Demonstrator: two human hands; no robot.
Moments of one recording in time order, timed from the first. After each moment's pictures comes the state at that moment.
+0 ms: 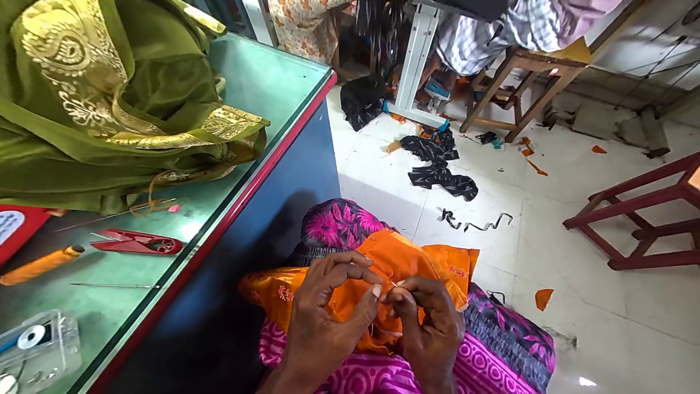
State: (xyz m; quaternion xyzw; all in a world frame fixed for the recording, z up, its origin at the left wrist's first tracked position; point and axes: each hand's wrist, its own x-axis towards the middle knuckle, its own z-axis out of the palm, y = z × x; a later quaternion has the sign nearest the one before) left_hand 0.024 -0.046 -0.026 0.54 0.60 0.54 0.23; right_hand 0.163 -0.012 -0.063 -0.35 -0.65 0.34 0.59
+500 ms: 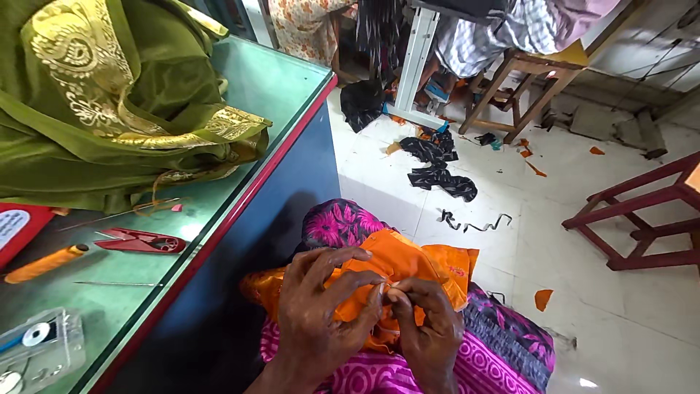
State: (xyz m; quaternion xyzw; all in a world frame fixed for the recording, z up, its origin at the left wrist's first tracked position) left_hand 0.015 -0.042 -0.024 0.65 0.59 0.47 -0.01; right_hand 0.163 -0.015 -0.060 -0.34 -0.67 0.32 0.58
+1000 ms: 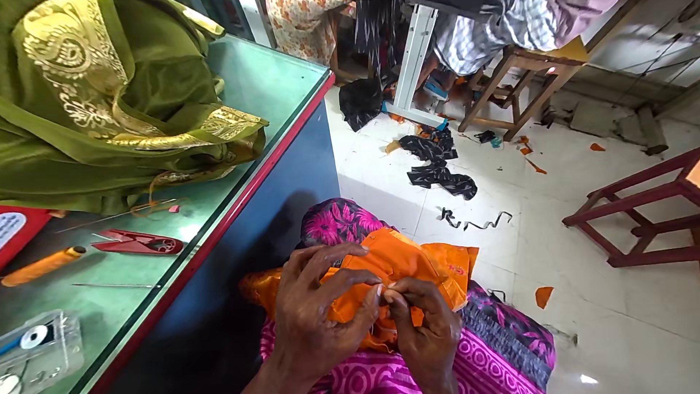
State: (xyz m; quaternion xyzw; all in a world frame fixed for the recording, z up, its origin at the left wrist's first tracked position) left_hand 0.012 -0.042 -0.023 0.66 0.59 0.48 0.02; right_hand 0.163 -0.016 -0.060 -0.34 -0.67 0.32 0.57
